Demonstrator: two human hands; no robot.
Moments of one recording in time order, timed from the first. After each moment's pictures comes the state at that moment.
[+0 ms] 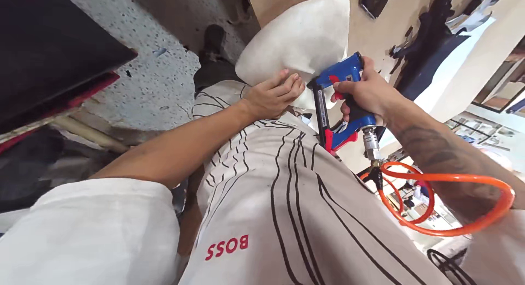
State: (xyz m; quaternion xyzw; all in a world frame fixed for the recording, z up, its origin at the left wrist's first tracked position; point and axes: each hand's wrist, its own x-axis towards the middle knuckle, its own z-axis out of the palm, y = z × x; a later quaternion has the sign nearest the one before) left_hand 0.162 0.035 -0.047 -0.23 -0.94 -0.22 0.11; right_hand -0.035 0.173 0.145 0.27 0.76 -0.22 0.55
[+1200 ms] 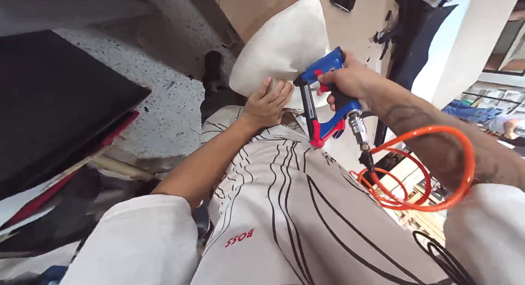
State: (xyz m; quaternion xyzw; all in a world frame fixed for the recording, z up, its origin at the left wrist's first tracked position) left_hand 0.177 0.049 -0.054 -0.15 -0.95 -0.25 0.14; right_hand -0.025 0.158 0.151 0.32 0.76 -0.23 0.52
